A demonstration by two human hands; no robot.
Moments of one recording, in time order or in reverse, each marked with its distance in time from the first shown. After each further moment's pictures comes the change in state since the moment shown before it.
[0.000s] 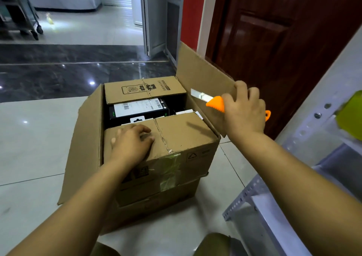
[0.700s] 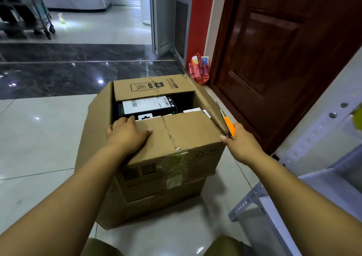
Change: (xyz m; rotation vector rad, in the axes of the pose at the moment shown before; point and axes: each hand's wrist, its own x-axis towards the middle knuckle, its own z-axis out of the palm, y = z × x) left_hand 0.027 -0.019 -0.015 0.296 -0.085 -0.121; right_hand -0.044 0.000 0.038 0.793 -0.723 0.391
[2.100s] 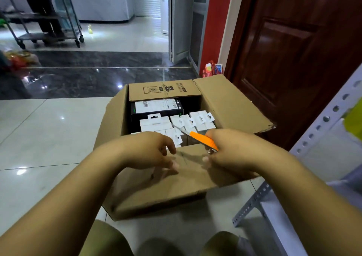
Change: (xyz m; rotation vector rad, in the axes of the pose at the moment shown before) left_hand -0.114 0.055 -0.078 0.093 -0.516 0.363; right_hand -0.084 -0.073 -0.059 -0.567 -0.346 -0.480
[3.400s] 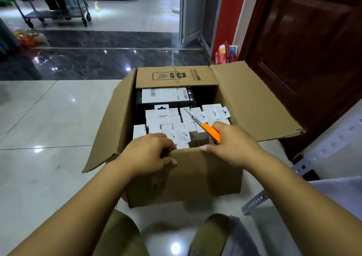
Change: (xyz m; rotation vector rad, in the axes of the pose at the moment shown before) left_hand 0.025 -0.064 0.068 0.055 0.386 0.092; right_hand 0.054 0.001 0.066 0.237 0.169 0.055
